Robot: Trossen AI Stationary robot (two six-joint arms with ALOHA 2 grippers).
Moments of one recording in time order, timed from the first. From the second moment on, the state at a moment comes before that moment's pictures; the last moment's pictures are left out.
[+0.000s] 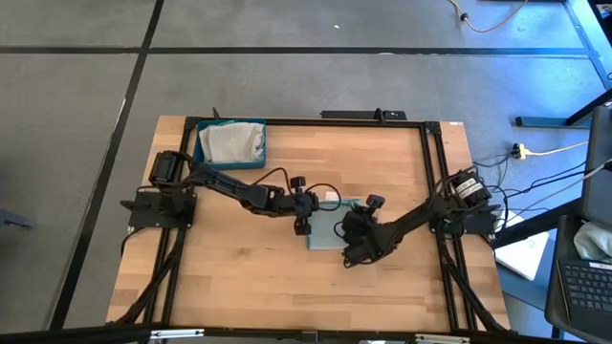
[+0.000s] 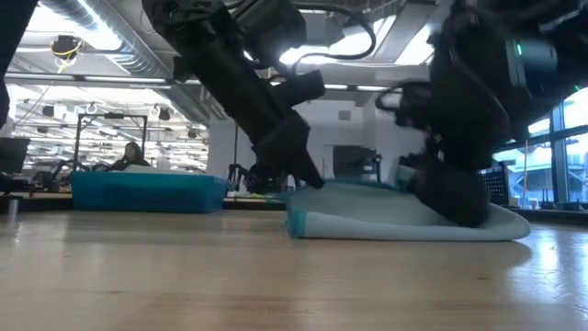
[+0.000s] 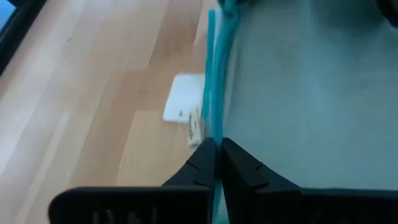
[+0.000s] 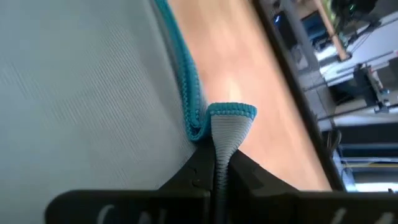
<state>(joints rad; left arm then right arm) -0.07 1.87 1.05 0.04 -0.36 0.00 0.44 1.90 0.96 -0.72 1.03 0.78</state>
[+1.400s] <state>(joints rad) -0.28 1.88 1.04 0.00 -0.21 -0.01 0.65 1.75 0.99 -0.45 0.63 0.58</state>
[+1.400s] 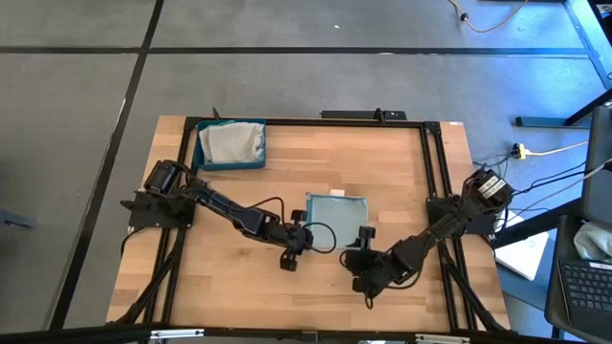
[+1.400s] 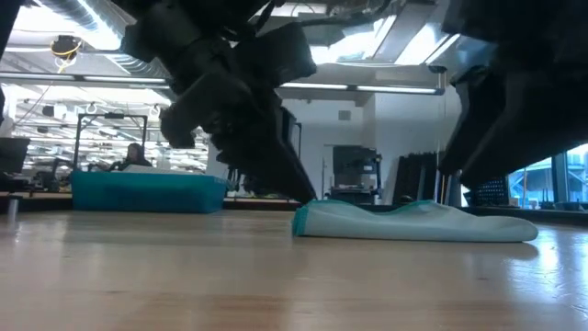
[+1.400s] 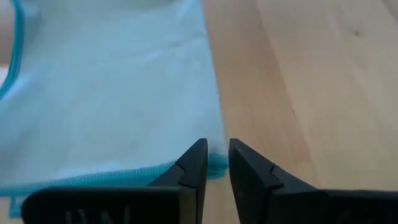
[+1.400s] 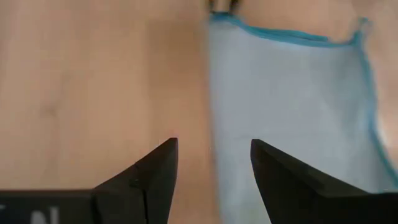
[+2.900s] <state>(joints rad) -0.23 1.97 1.09 -0.02 -0.16 0.03 0.76 1.74 0.99 -0.38 0.69 0.63</state>
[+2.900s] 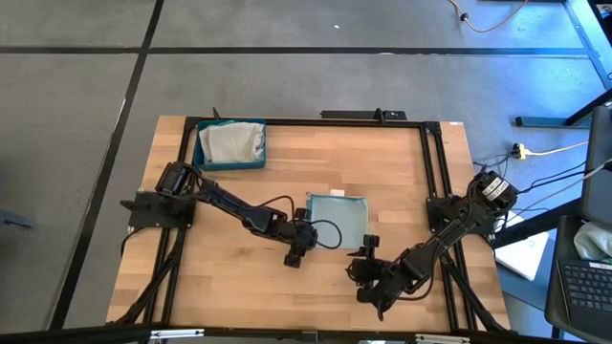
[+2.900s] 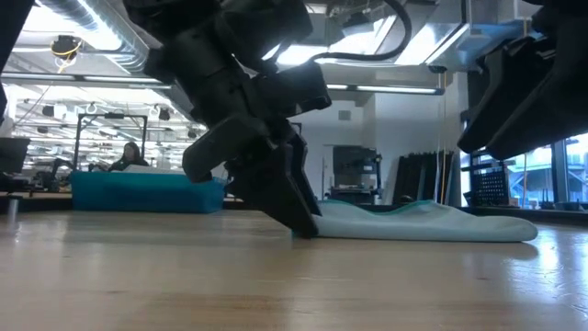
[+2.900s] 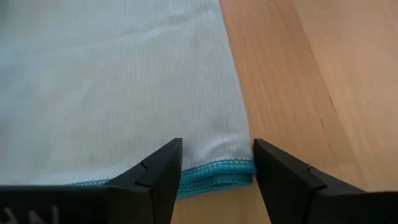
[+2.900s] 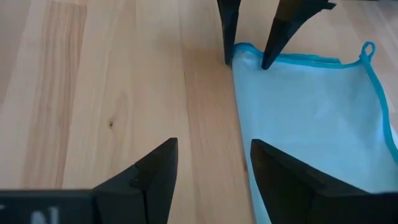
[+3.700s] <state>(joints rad) -0.33 1.97 1.09 -0.01 -0.38 0.04 0.76 1.74 0.78 -0.40 0.67 0.75</state>
